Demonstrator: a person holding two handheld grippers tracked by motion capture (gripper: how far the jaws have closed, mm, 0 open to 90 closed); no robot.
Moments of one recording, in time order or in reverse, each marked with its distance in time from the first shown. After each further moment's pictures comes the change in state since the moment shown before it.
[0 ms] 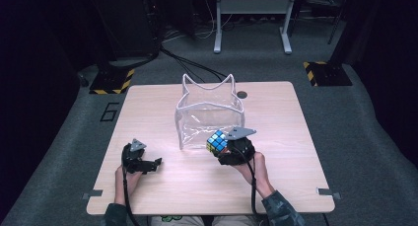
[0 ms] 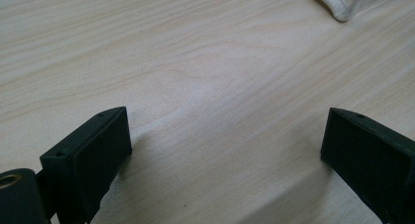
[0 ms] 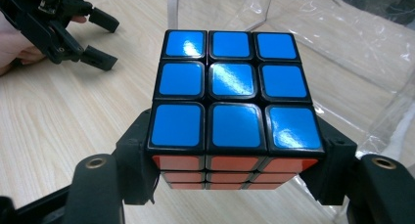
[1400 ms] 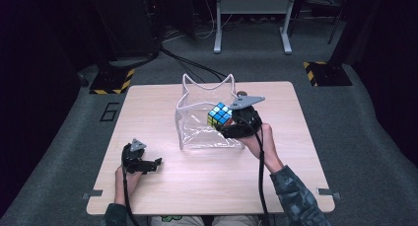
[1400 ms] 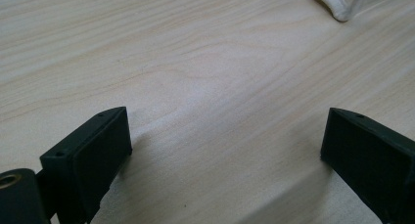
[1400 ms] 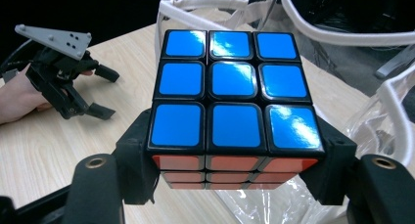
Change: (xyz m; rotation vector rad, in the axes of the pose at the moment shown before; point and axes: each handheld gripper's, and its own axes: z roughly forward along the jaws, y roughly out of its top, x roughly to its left) left arm 0.000 0.000 0.000 0.000 0.000 0.001; right arm -0.029 0.080 -0.042 -0.056 0.009 -0.063
